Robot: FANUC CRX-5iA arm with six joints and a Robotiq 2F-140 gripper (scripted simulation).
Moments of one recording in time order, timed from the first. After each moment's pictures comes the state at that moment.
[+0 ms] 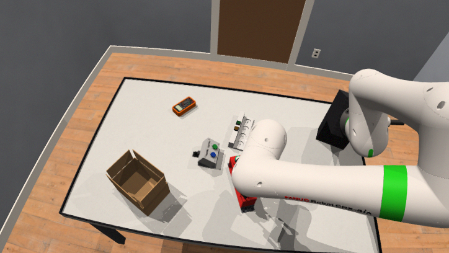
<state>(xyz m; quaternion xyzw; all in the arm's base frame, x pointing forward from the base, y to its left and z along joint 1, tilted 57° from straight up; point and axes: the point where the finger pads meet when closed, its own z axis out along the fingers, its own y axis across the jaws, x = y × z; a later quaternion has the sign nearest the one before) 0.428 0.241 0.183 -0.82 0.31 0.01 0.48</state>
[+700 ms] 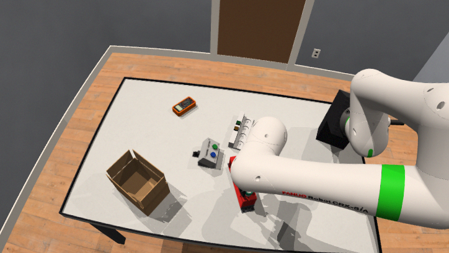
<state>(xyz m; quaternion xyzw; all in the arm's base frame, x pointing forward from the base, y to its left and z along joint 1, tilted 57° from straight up) 0.428 0.241 0.182 -0.75 0.45 0.10 0.48</state>
